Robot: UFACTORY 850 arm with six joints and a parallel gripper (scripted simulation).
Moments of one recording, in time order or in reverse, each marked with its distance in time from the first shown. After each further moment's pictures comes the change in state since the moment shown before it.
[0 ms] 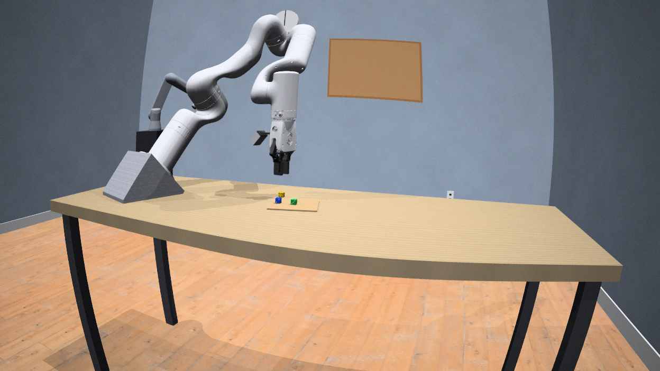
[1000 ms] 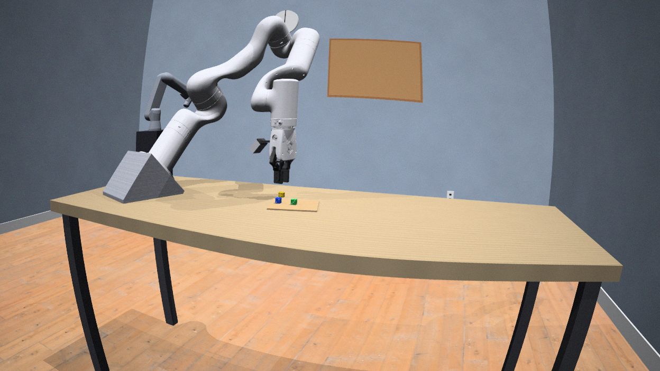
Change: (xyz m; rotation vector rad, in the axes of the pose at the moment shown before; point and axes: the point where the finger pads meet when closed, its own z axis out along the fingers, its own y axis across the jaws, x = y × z) arm 0.000 0.001 0.026 0.001 0.001 0.001
